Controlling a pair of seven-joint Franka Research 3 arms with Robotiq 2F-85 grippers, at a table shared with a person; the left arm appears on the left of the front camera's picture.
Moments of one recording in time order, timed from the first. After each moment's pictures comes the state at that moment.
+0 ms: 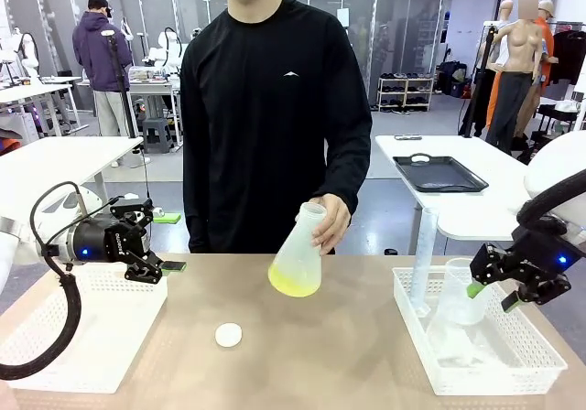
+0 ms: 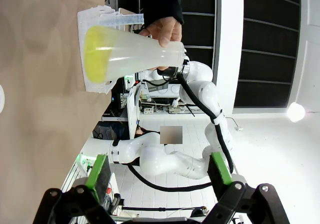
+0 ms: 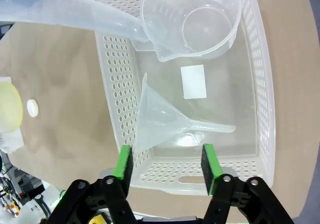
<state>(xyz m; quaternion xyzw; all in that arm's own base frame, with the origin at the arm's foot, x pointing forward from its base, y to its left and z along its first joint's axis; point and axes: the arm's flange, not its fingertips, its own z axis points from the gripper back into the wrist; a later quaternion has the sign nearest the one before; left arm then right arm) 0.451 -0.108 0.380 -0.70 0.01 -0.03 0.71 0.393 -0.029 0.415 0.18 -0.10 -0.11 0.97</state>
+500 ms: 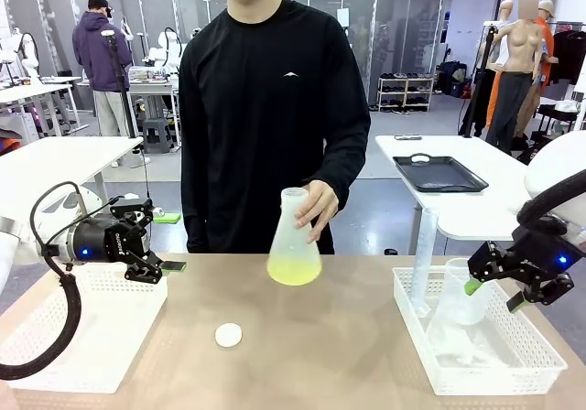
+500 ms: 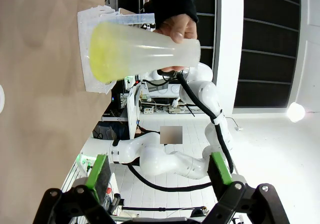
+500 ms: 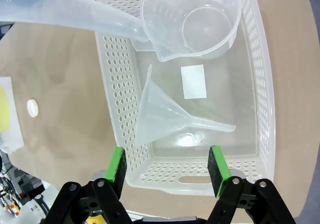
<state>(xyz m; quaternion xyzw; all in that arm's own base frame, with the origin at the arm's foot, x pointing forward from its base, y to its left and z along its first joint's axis) 0.451 -0.108 0.380 -0.70 0.01 -0.03 0.71 0.393 -0.029 0.415 0.18 -0.10 -0.11 0.97</state>
